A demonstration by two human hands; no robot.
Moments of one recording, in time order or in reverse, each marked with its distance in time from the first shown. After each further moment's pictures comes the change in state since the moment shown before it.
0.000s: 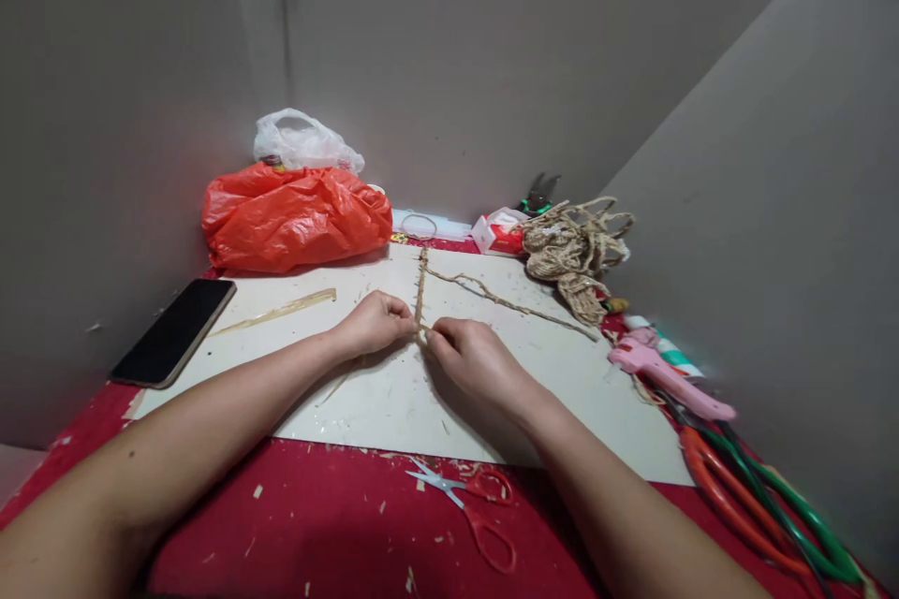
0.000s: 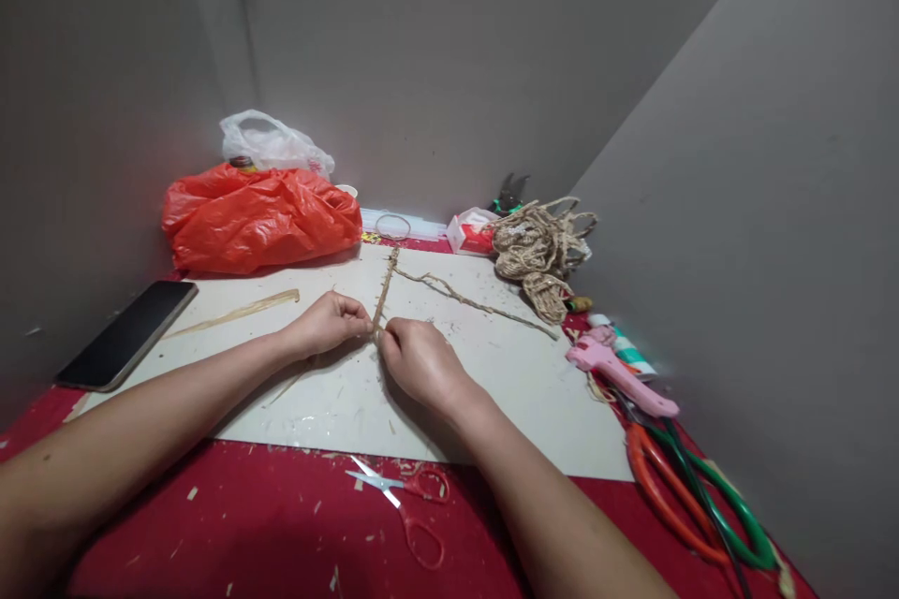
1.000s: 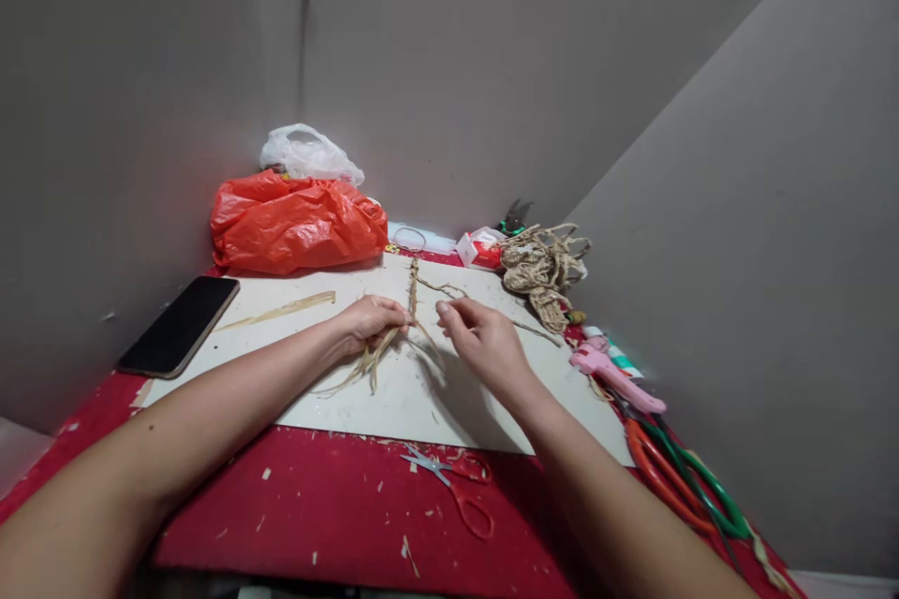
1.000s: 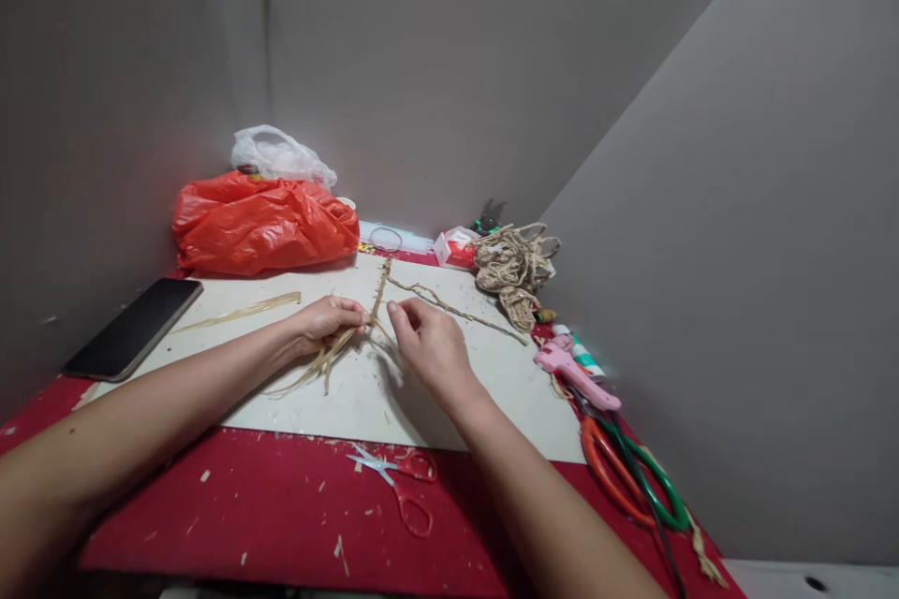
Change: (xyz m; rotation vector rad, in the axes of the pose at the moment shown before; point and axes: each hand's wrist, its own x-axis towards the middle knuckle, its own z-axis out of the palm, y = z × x) left_hand -0.005 0.011 -0.007 -0.460 -0.104 -0.225; right_hand -0.012 -0.018 -0.016 0.213 0.273 0.065
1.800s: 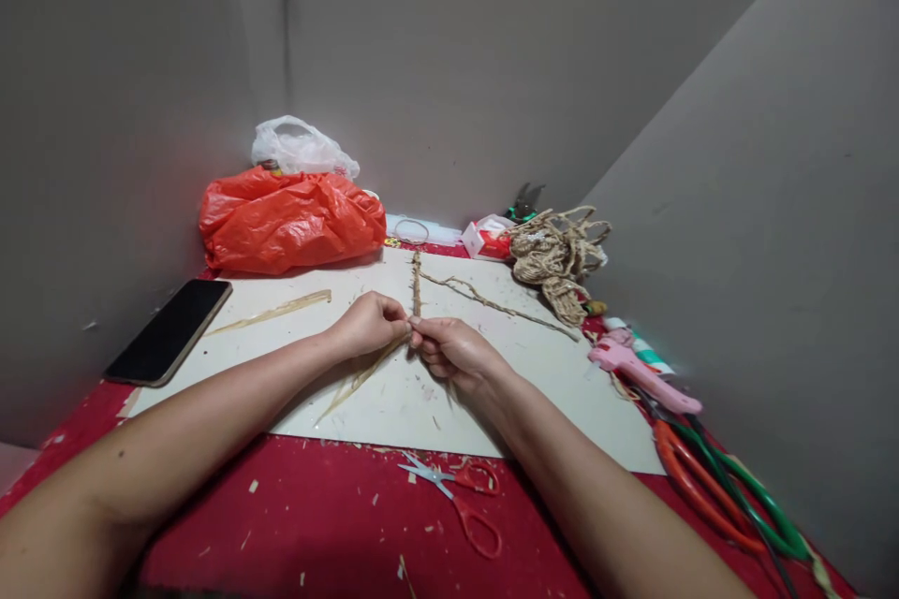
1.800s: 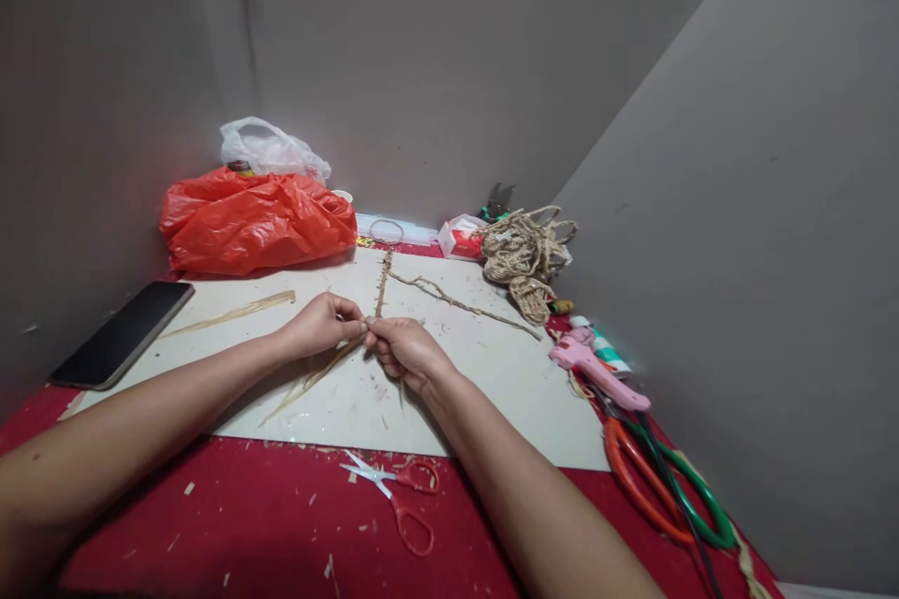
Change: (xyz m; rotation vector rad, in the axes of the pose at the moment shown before) left_hand 0.004 -0.011 -0.002 0.659 0.076 0.398; right_hand 0.020 0.029 0.032 0.935 -0.513 0.594
